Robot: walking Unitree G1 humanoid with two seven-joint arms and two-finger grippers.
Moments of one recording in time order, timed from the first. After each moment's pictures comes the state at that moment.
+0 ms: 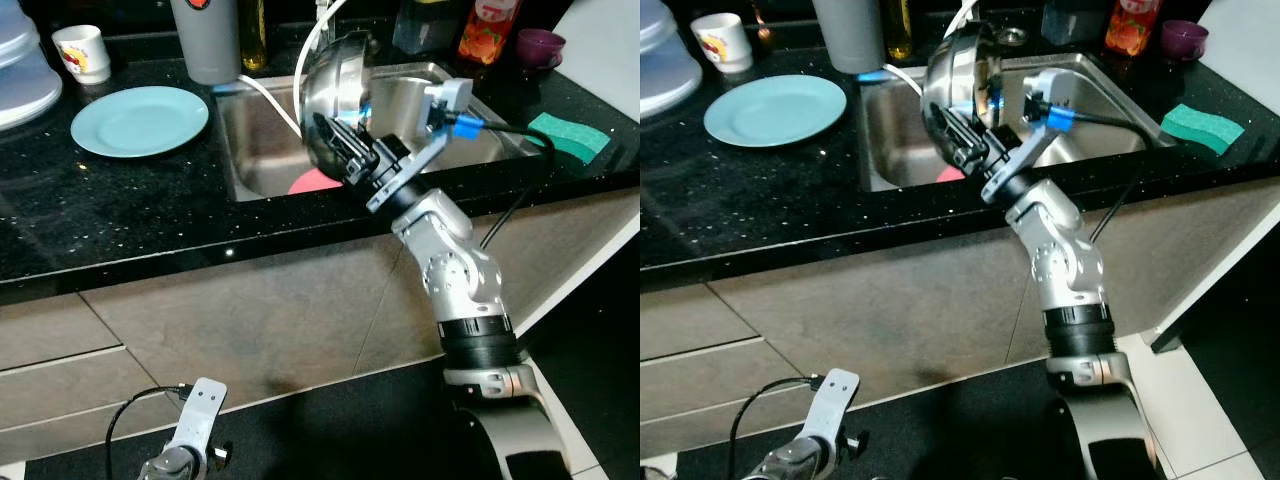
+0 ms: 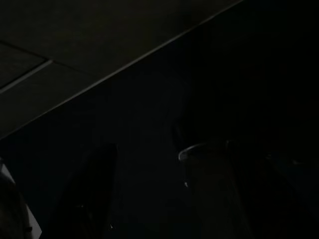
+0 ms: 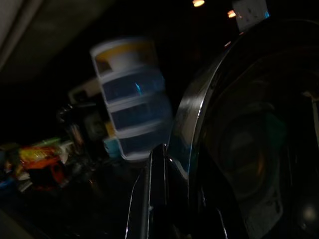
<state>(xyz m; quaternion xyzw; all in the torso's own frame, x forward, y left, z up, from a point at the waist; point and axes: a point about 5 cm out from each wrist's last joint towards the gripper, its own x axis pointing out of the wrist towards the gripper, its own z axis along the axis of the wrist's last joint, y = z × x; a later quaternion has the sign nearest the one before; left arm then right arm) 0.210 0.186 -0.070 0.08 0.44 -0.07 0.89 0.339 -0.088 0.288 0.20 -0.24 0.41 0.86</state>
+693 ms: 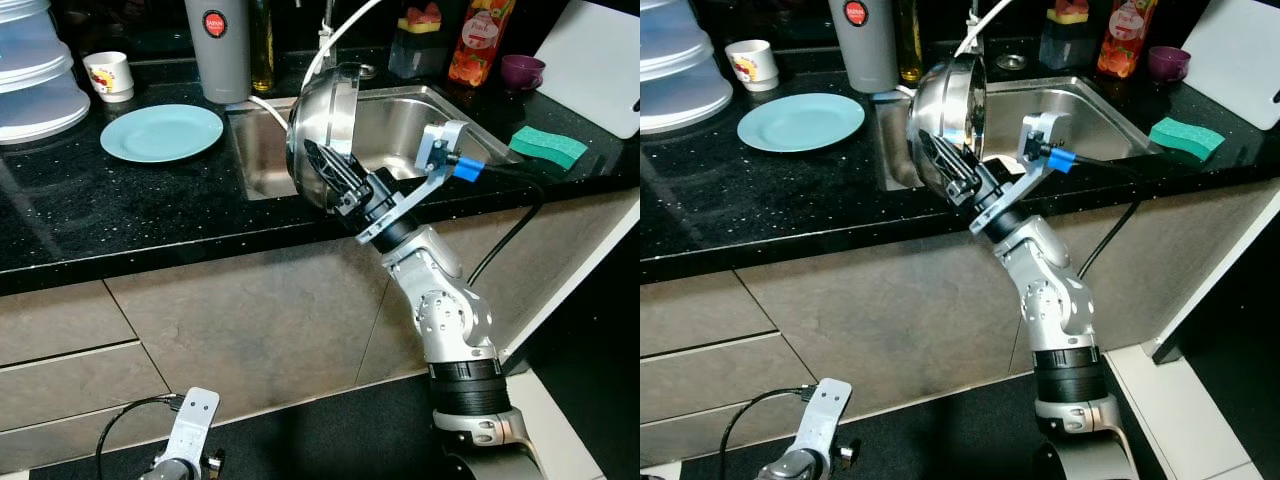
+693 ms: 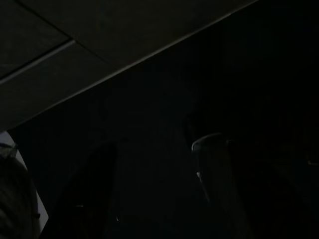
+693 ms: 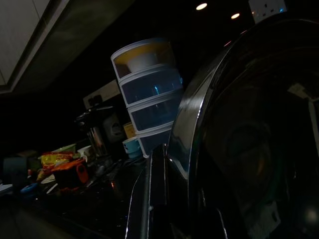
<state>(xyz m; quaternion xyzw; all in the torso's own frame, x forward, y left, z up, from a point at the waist) 0.195 0.191 -0.078 0.08 0.46 -0.04 0.88 0.324 -0.076 0.261 0.24 -0.22 0.41 0.86</state>
